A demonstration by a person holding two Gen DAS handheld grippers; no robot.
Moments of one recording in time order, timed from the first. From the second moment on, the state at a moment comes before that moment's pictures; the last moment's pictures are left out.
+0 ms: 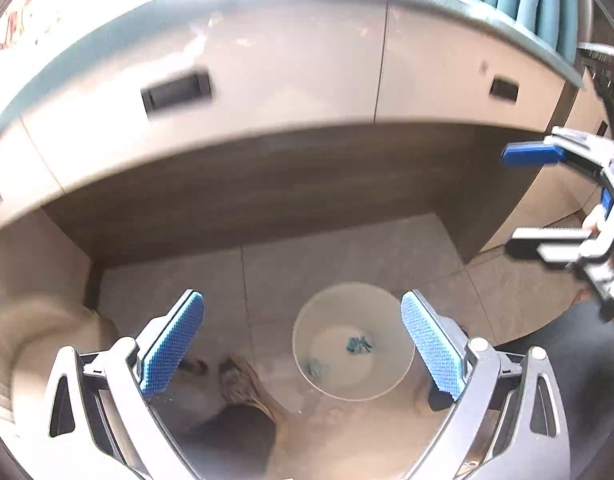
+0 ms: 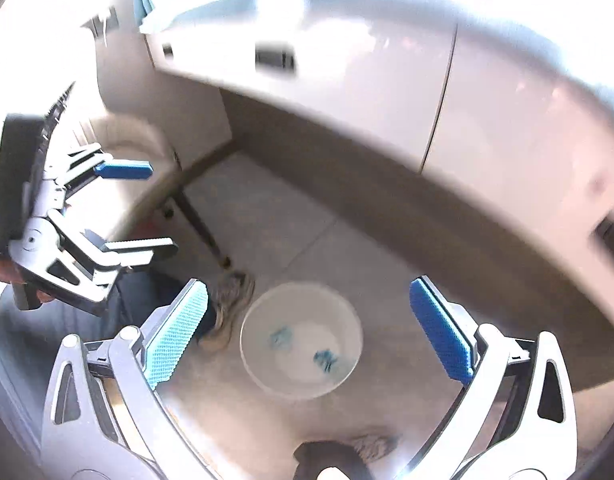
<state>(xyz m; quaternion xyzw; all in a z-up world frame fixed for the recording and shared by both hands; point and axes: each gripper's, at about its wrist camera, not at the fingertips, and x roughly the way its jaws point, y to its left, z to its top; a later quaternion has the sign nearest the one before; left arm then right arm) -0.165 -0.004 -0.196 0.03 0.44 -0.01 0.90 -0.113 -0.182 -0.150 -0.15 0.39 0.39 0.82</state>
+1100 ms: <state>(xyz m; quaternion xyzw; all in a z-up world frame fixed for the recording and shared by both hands) 0.102 0.007 -0.041 0.01 0.40 0.03 0.92 0.143 -0.137 -0.030 -0.16 0.37 0.34 0.85</state>
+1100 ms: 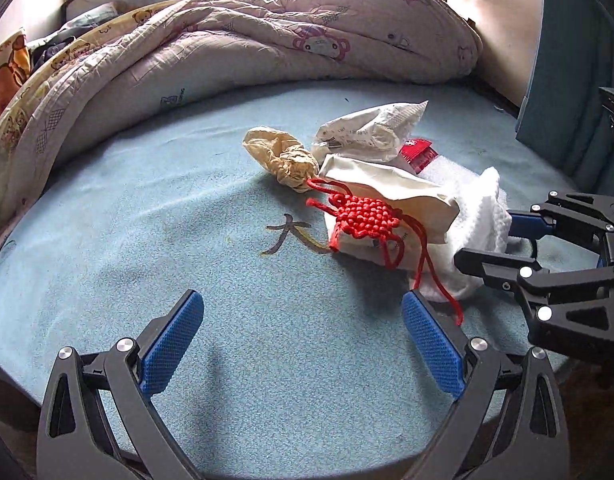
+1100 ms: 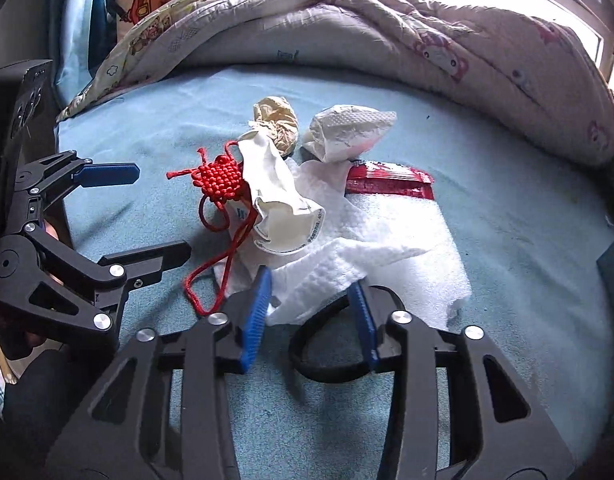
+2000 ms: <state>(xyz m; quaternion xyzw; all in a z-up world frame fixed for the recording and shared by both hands) 0.097 0.006 -0.029 0.02 0.39 0.07 0.92 0.126 -0.158 -0.011 -0.16 0.36 0.35 0.85</state>
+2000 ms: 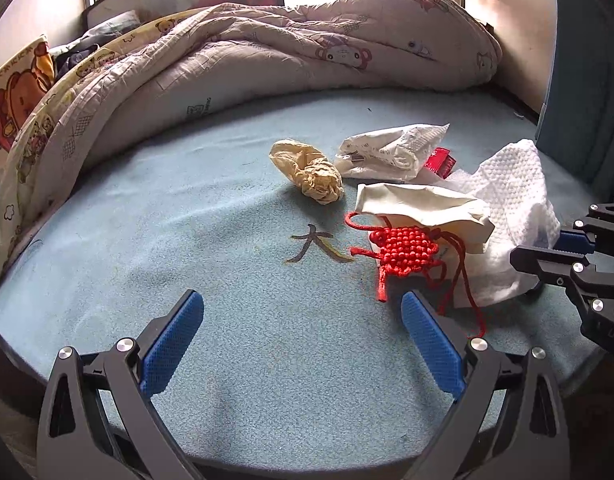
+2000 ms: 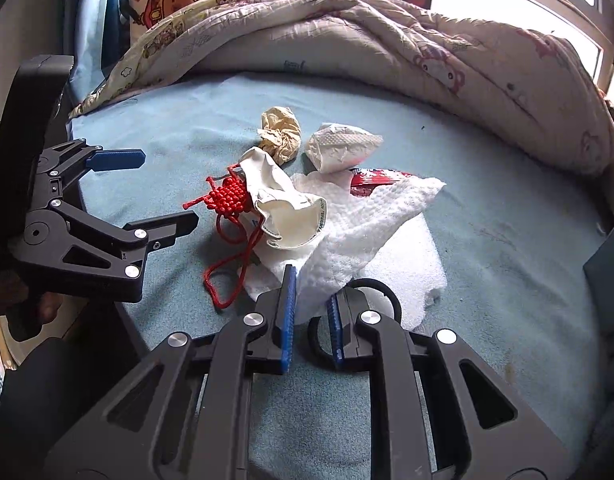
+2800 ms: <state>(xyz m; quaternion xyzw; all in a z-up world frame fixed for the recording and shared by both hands) 0.114 -0.027 -0.028 0.02 0.39 0.06 0.92 0.156 -0.210 0.038 -0.14 0.33 0.30 0.89</state>
